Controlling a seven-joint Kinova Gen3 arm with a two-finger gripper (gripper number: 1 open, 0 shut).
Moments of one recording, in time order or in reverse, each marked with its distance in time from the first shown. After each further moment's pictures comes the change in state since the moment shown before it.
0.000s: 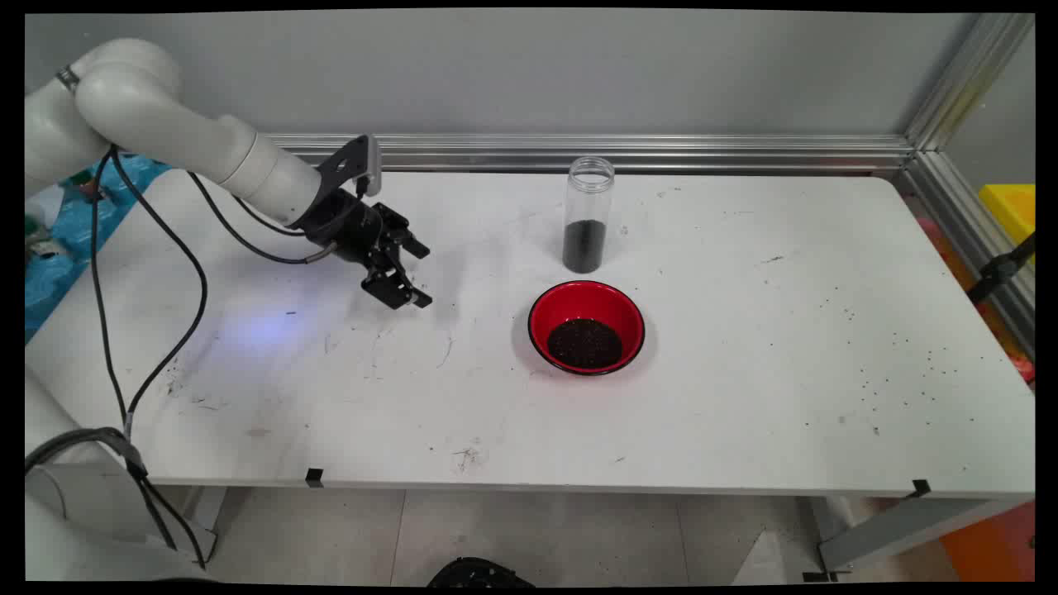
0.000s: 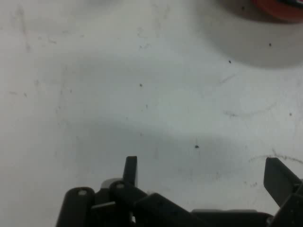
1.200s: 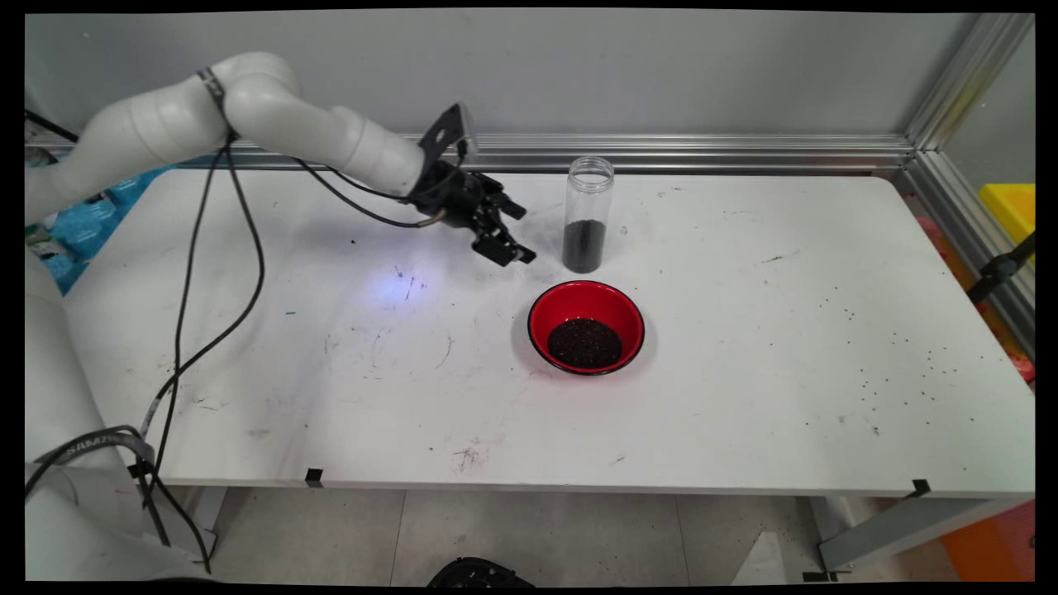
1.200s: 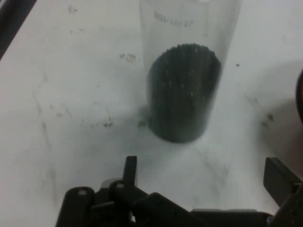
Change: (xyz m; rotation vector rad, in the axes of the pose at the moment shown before) arm 0.075 -0.047 0.088 0.005 0.227 -0.003
